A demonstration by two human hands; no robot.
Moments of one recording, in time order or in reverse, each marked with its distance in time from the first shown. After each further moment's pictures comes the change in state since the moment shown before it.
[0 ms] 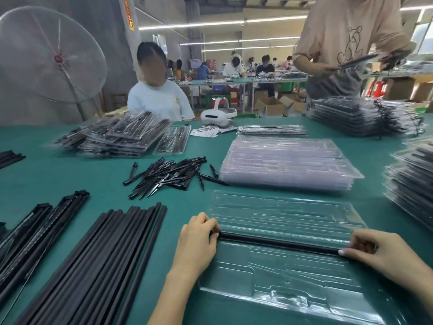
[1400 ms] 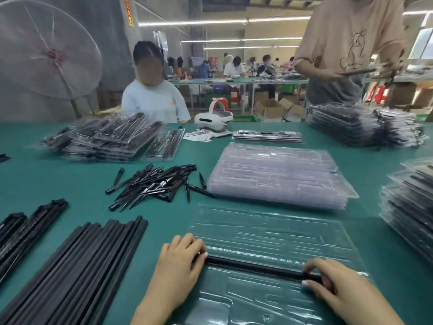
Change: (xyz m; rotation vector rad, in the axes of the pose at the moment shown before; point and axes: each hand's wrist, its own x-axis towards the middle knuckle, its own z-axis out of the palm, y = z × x) left_hand 0.005 0.011 0.001 0.144 -0.109 0.027; right_hand 0.004 -0.049 0.014 -0.193 -0.163 -0.019
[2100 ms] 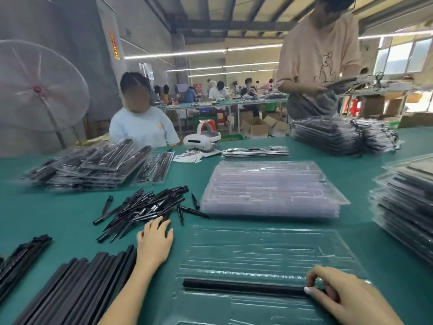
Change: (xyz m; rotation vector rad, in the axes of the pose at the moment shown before) left_hand 0.115 -0.105 0.033 0.099 -0.040 -0.356; right_hand 0.005 -0.003 0.006 -0.017 0.055 -0.012
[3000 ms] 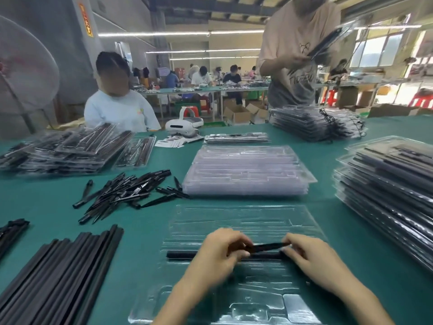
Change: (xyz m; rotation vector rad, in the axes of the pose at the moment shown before) left_hand -0.151 0.139 -0.034 -0.615 -0.184 0.723; right_hand 0.000 0.017 0.013 0.077 0.028 0.065
